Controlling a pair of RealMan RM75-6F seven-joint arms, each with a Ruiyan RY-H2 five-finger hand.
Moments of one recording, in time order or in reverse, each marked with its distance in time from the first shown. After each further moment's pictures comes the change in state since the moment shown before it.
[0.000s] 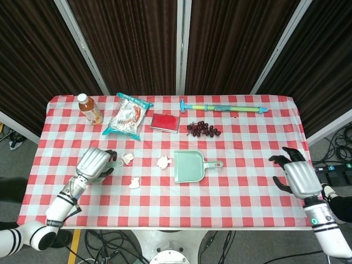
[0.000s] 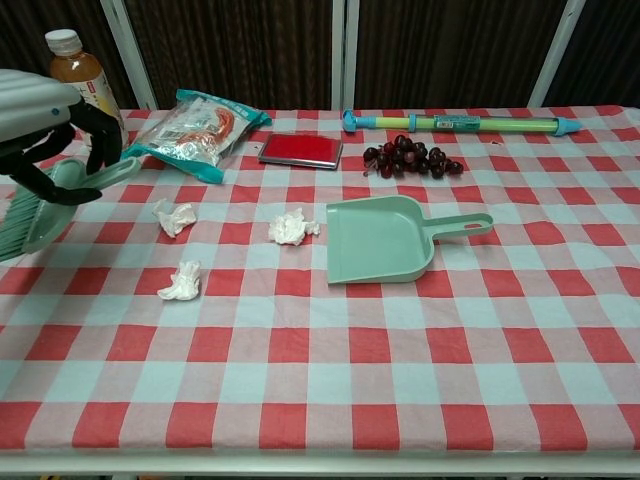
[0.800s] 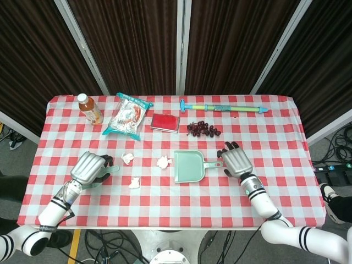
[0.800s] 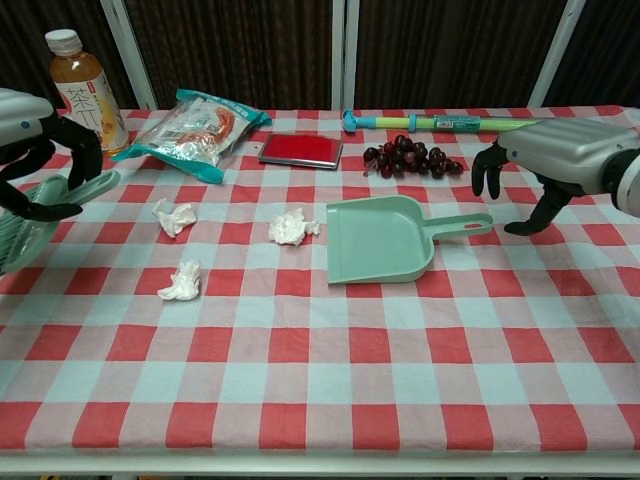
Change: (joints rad) left arm 0.065 0.009 0.000 0.037 0.093 -0.016 -0.104; right arm 0.366 -0.453 0.043 0.267 0.396 -0.278 -0.439
